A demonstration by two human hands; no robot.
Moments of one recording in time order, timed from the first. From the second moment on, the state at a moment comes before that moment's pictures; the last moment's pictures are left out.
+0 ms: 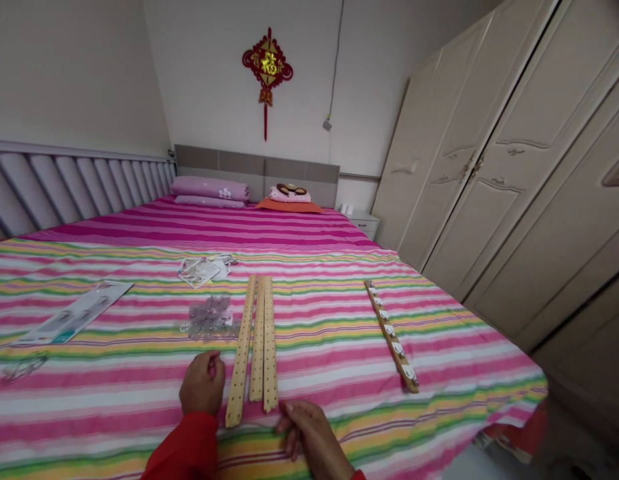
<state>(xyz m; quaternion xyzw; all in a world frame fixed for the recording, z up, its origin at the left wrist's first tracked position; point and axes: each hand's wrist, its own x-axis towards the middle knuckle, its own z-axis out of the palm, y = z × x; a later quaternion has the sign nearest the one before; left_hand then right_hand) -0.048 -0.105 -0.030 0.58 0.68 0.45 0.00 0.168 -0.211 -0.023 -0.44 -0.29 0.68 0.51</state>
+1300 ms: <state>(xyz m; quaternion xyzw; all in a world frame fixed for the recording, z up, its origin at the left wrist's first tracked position) -0.049 -0.102 -0.030 0.59 0.68 0.43 0.03 0.142 -0.187 -0.028 -0.42 -0.28 0.69 0.51</state>
